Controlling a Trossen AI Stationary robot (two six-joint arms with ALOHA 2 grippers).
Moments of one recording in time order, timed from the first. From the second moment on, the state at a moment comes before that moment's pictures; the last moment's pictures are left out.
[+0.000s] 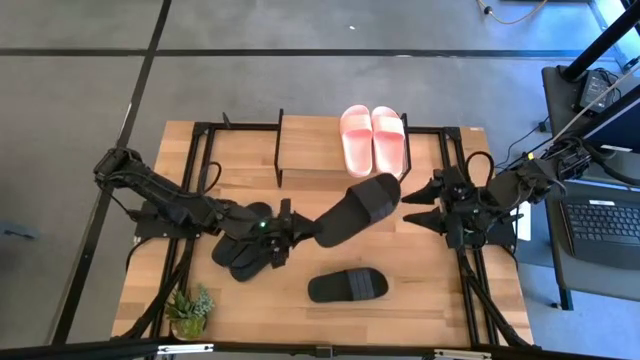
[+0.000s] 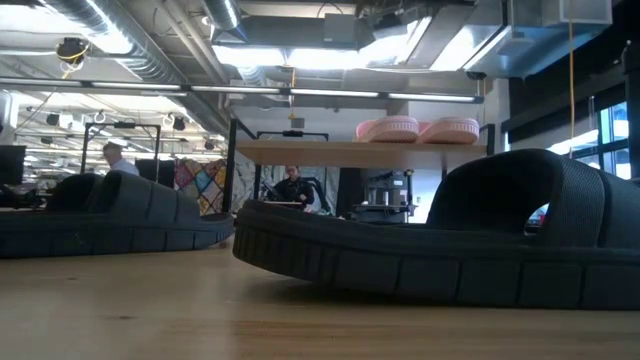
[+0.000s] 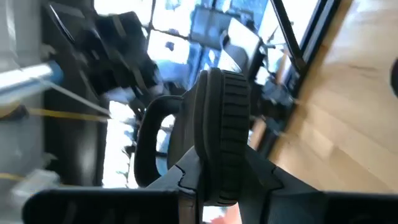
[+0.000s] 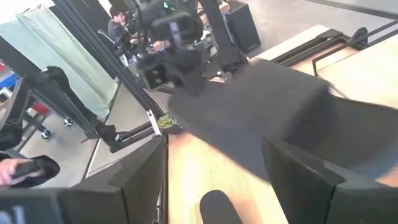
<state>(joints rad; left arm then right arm) -0.37 1.36 0.97 0.32 -0.47 1.26 0.53 0.90 1.19 -0.57 0.45 0.65</state>
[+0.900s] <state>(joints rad) -0.23 1.74 0.97 0.24 -0.49 0.80 0.53 0.88 1.19 -0.63 0.49 0.67</state>
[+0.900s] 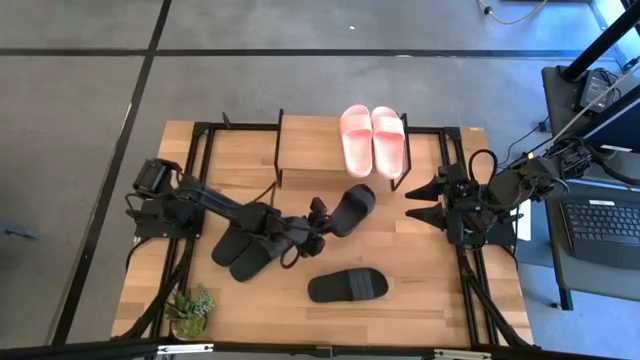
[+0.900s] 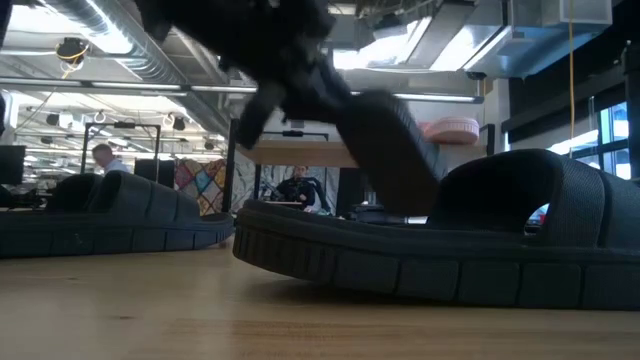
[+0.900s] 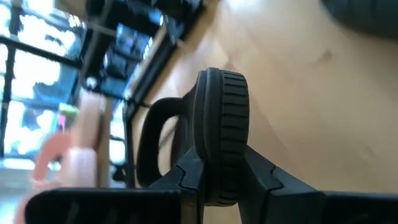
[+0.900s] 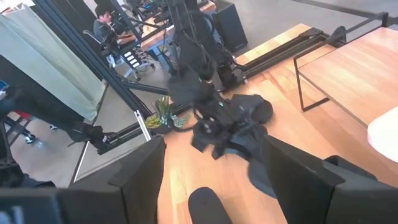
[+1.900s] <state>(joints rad) -0.11 2.14 1.33 0.18 -0.61 0.63 0.53 0.98 1.19 -0.63 0.50 0.71</state>
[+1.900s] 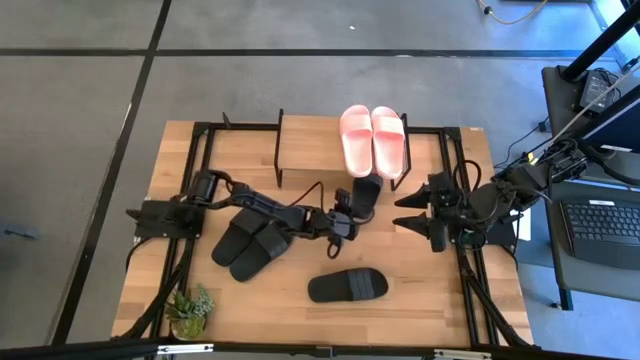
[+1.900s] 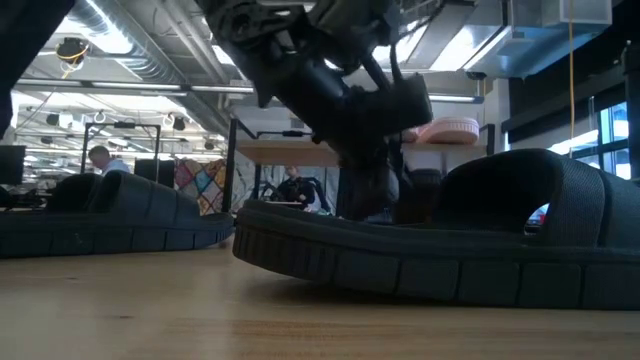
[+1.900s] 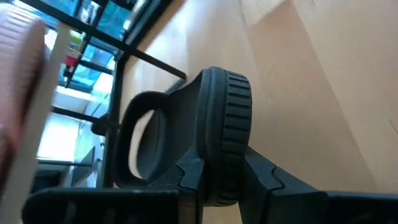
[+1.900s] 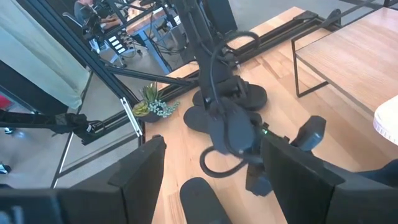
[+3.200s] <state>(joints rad) -0.09 2.17 1.36 0.17 -0.61 0.56 0.54 1.24 1.19 -0.91 0.48 0.55</state>
